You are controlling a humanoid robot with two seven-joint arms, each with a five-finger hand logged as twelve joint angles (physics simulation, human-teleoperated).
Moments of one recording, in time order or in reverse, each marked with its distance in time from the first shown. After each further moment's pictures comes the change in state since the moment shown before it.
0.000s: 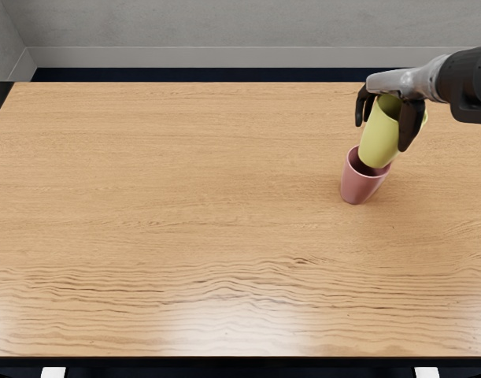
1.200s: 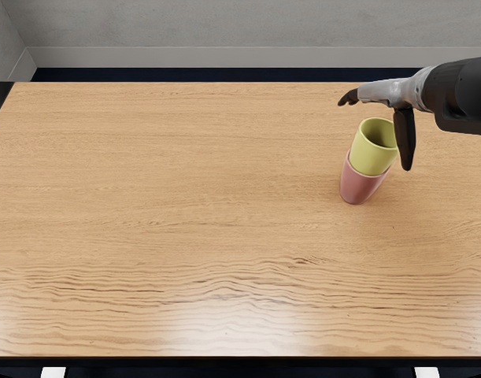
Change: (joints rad) left arm 0.005 0.000 -0.001 0.000 0.000 0.000 0.000; right arm -0.044 0.044 0.003 -0.027 -0.016 -0.029 0.001
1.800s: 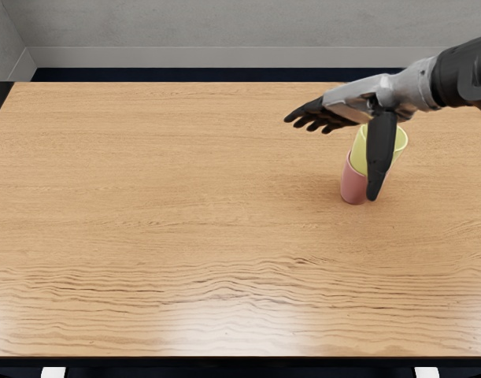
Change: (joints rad) left arm 0.150 0.000 -0.007 -0.002 0.001 0.000 0.000; right arm -0.017 -0.079 0.213 0.039 0.592 0.198 0.000
